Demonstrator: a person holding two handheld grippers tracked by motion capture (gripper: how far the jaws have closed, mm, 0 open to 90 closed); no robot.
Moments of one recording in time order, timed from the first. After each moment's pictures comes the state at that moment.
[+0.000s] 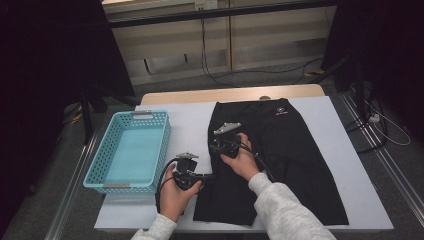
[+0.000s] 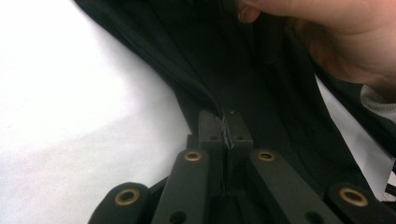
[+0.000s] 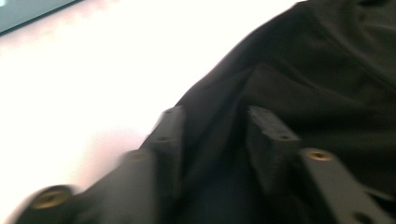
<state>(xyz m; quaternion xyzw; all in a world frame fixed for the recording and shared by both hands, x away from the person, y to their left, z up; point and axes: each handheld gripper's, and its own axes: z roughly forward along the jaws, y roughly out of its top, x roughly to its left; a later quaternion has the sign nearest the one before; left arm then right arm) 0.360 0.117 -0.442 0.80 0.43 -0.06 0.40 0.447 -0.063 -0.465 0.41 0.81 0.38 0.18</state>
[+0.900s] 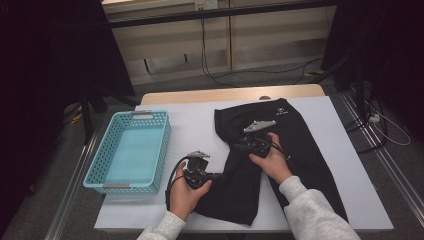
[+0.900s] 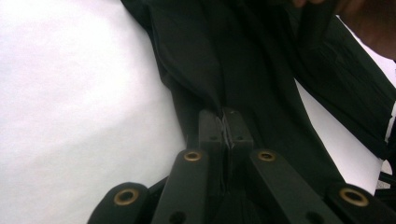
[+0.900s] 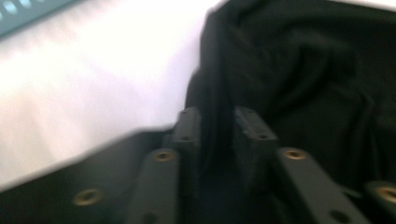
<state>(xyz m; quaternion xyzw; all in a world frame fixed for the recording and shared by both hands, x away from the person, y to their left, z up) 0.361 0.090 -0.441 0.82 0.40 -0.07 0.41 0.421 -0.140 -0.442 0.42 0.80 0.41 0.16</state>
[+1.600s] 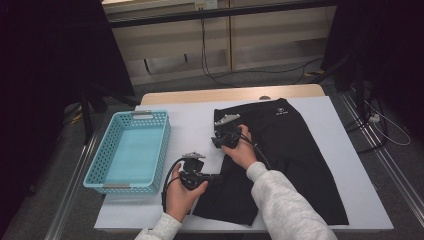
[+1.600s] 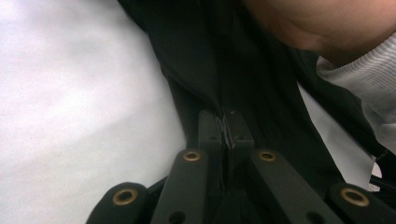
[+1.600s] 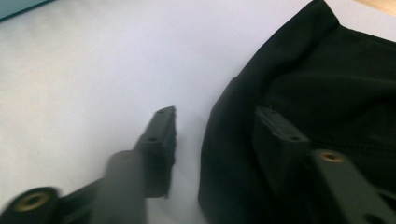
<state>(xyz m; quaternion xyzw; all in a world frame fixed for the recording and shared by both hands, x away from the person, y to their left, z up) 0.359 0.100 -0.444 0.81 0.41 -0.08 0.42 0.478 -0.067 -0.466 0.41 0.81 0.37 0.19</state>
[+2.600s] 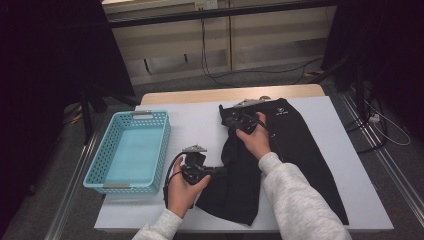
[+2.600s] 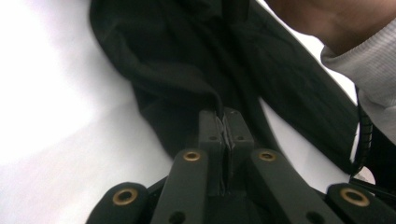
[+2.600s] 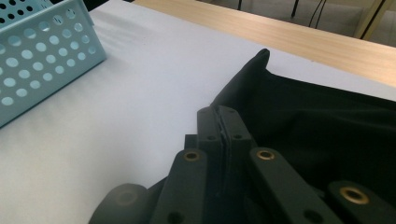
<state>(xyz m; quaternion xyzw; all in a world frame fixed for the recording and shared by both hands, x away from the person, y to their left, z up) 0.366 0.087 -0.421 0.80 0.38 -0.08 0.46 0.482 -0.120 -0.416 0.45 0.76 0.44 0.18</state>
